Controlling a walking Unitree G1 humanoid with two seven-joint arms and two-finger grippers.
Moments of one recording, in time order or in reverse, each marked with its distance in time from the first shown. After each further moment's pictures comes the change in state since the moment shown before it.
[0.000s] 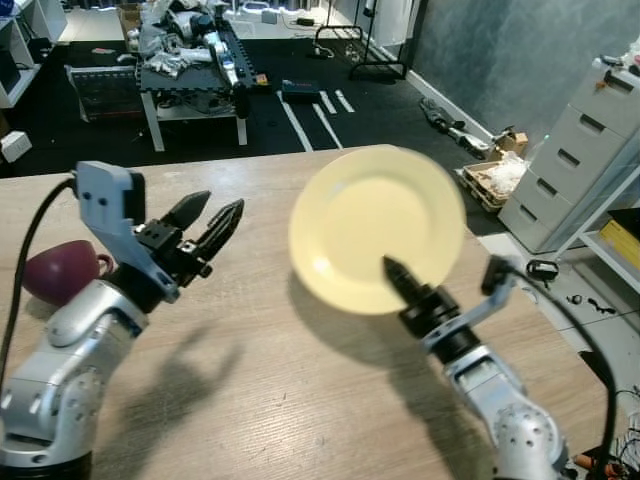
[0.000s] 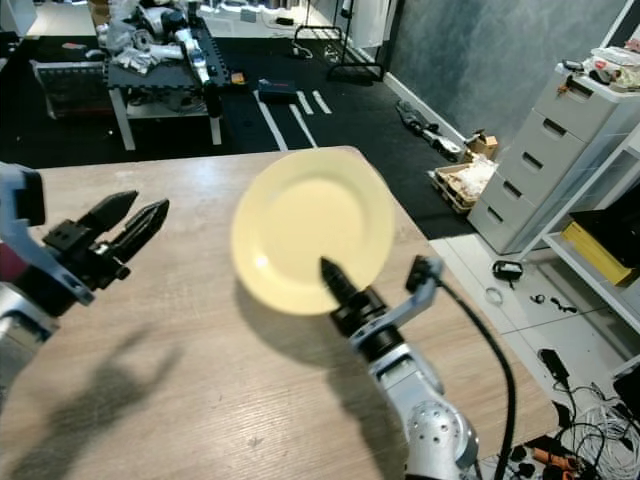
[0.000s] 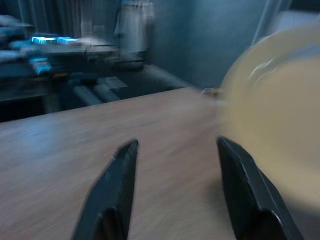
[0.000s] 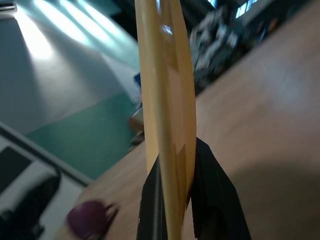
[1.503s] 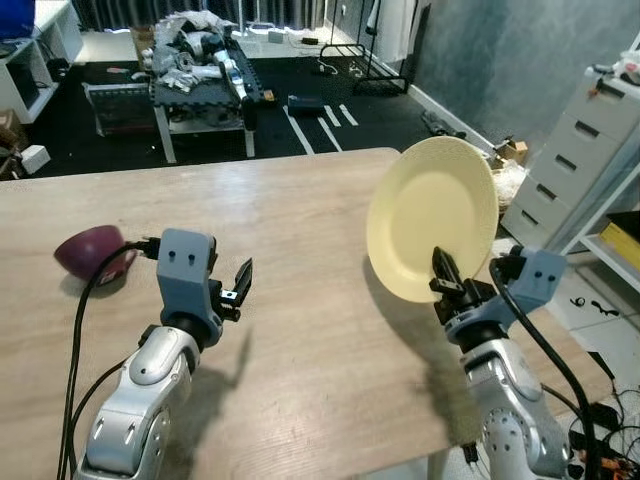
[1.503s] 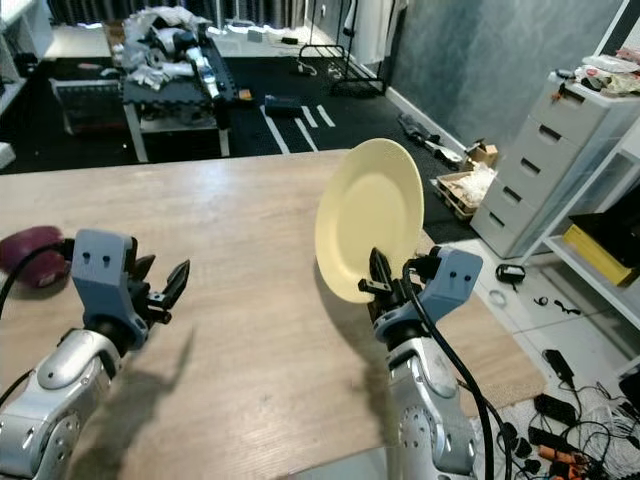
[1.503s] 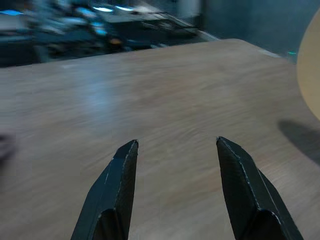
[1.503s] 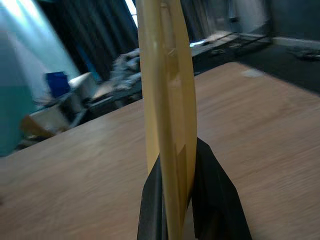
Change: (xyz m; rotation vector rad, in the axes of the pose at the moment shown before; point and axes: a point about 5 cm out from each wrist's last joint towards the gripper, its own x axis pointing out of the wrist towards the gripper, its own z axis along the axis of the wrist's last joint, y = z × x) left arm 0.001 -0.024 -0.054 0.042 0.164 0.190; right arm -0.007 -0.017 -0.003 -0.473 -0.086 -0.299
